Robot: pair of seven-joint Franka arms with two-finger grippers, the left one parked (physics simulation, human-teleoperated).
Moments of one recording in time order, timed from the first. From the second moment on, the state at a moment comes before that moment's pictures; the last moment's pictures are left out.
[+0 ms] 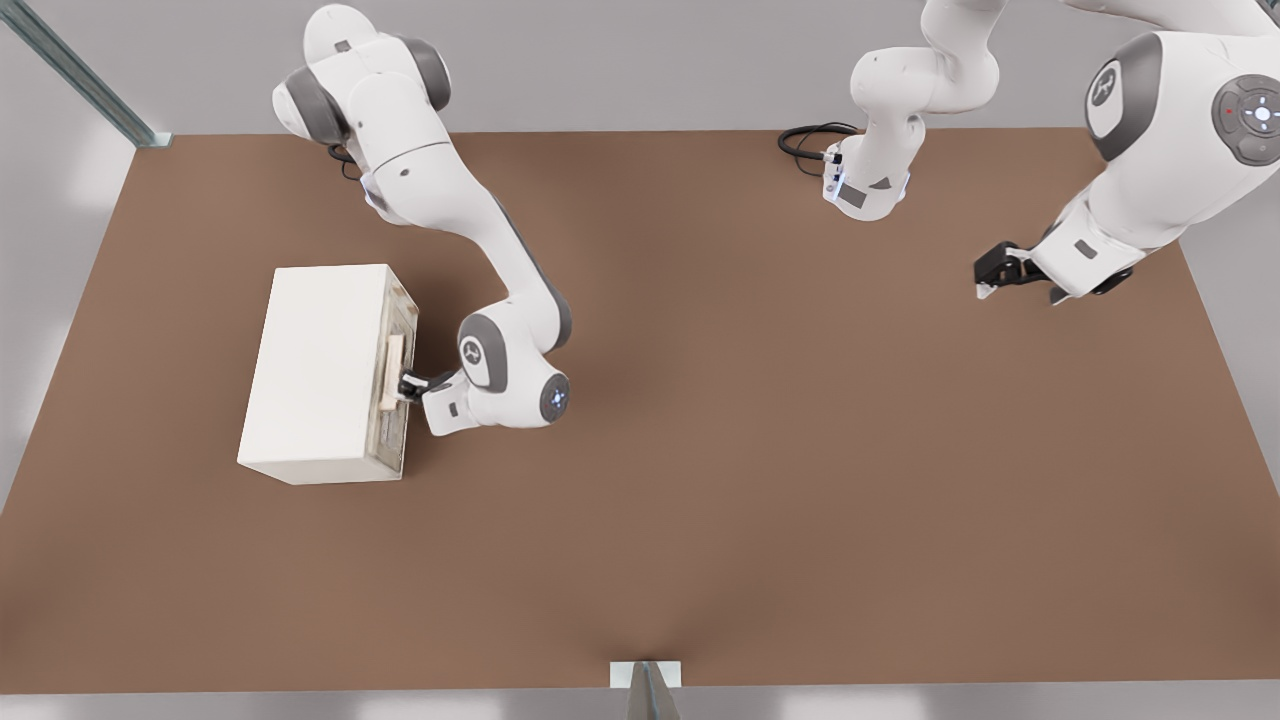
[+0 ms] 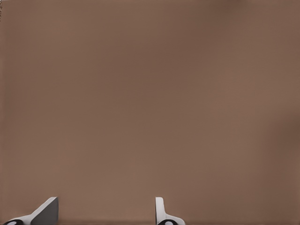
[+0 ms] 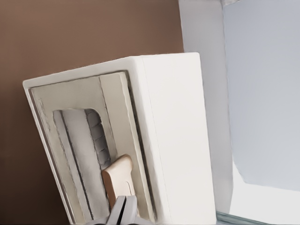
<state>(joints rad) 0.70 0.70 -0.19 -1.41 -0.59 1.35 0.87</state>
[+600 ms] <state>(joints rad) 0.31 0.22 -0.20 -1.31 0.03 1.48 0.55</state>
